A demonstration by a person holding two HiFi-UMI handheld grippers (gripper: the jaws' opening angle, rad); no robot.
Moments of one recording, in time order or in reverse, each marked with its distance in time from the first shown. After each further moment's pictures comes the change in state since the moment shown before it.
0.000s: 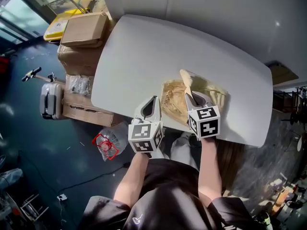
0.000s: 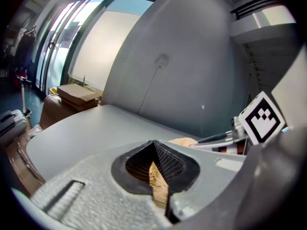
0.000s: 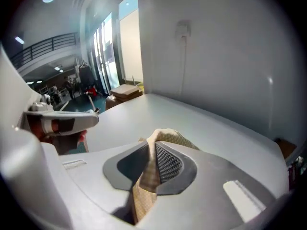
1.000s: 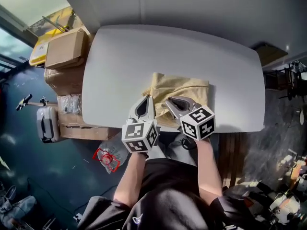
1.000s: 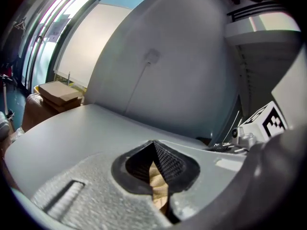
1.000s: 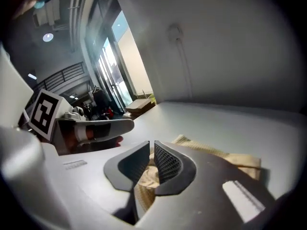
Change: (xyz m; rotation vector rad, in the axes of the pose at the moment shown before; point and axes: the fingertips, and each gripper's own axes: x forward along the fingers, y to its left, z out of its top) left arm 0.028 -0.023 0.011 0.029 0.017 -0.128; right arm -0.006 0.039 0.005 0.155 -0.141 0.265
